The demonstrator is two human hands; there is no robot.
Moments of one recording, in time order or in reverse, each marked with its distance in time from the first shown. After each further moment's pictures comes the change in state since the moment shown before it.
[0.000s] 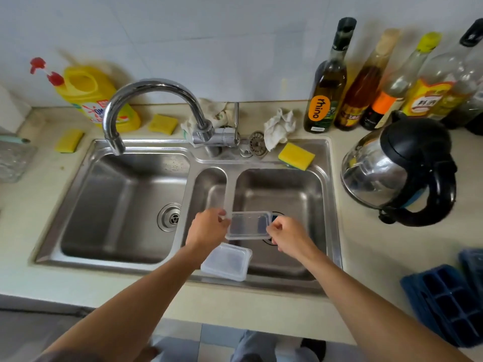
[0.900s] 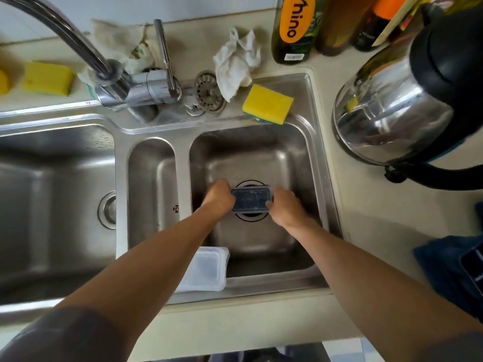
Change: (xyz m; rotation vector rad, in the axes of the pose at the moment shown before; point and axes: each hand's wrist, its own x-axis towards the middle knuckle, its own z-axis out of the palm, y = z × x) left_hand 0.134 0.017 0.148 0.068 -0.346 -0.075; right_hand 0.102 0.104 0.034 -0.161 0.106 0.226
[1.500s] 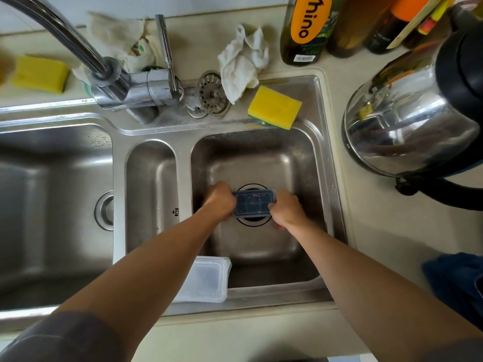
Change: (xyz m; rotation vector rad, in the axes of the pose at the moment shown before) left_hand 0.012 0.002 0.000 -0.088 -0.118 -0.125; right_hand 0.019 -0.004 0.002 0.165 -0.049 0.129
